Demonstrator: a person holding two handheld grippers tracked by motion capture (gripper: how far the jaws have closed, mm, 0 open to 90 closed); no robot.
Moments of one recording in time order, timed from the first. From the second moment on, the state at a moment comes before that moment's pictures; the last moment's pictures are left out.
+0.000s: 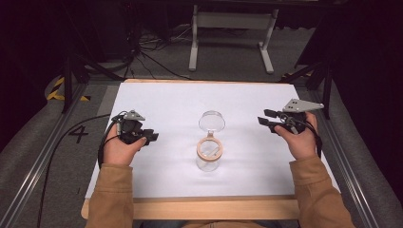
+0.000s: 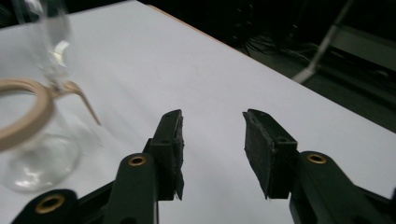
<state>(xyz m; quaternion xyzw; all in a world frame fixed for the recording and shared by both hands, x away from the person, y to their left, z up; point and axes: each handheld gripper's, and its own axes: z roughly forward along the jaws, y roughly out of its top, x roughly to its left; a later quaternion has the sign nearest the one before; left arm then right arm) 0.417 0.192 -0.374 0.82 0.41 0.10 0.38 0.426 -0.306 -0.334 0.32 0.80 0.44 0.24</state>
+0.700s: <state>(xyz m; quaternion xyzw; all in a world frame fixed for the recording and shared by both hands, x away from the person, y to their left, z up) 0.449 0.206 -0.425 0.82 0.45 0.08 0.34 0.454 -0.381 -0.403 0.46 0.79 0.35 0.21</state>
